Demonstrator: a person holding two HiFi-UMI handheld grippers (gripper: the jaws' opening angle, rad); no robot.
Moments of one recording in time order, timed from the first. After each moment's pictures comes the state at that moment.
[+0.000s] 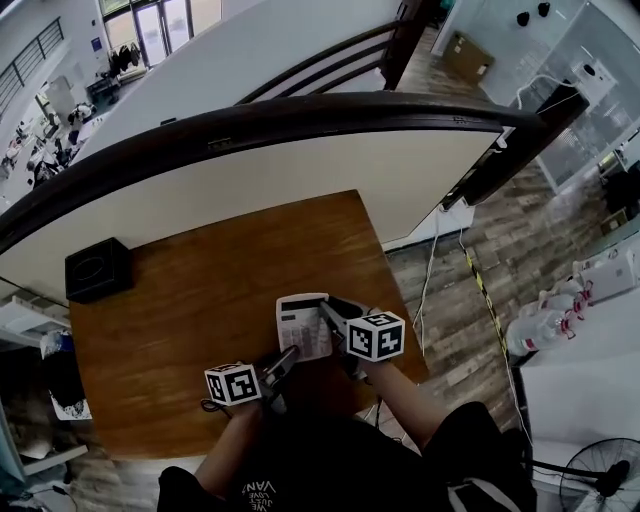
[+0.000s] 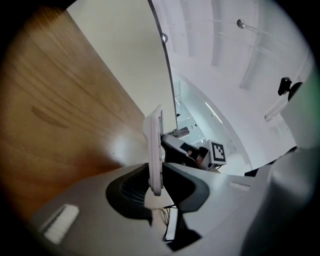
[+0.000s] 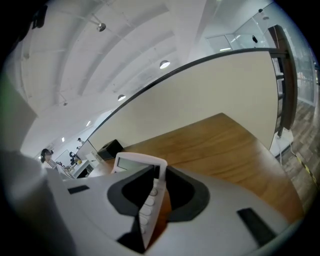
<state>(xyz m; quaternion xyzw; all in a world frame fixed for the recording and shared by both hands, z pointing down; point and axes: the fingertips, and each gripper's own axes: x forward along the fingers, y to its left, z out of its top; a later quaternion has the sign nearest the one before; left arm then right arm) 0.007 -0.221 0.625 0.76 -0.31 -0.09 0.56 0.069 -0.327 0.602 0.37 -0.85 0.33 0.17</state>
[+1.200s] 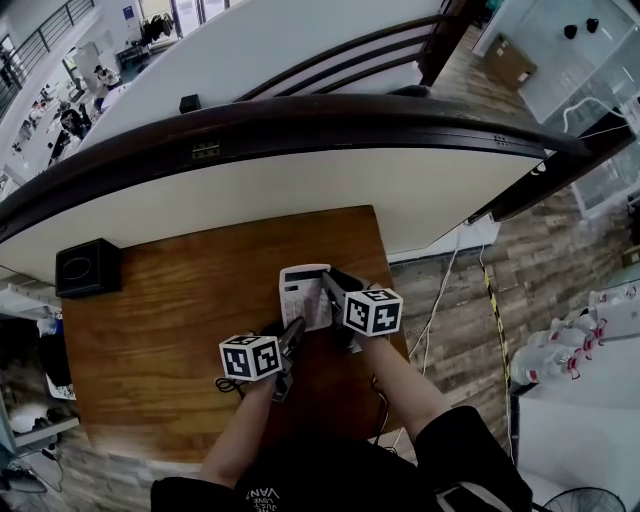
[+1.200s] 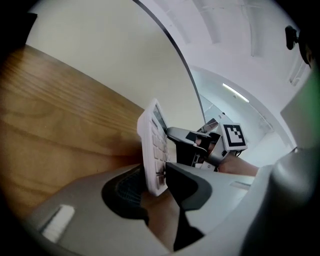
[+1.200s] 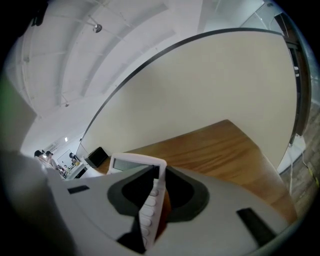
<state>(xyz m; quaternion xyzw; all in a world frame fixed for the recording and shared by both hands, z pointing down) 0.029 -0.361 0.670 0.74 -0.45 0.03 0.50 0.076 -0.475 0.648 0.35 -0.86 0.32 0.16</state>
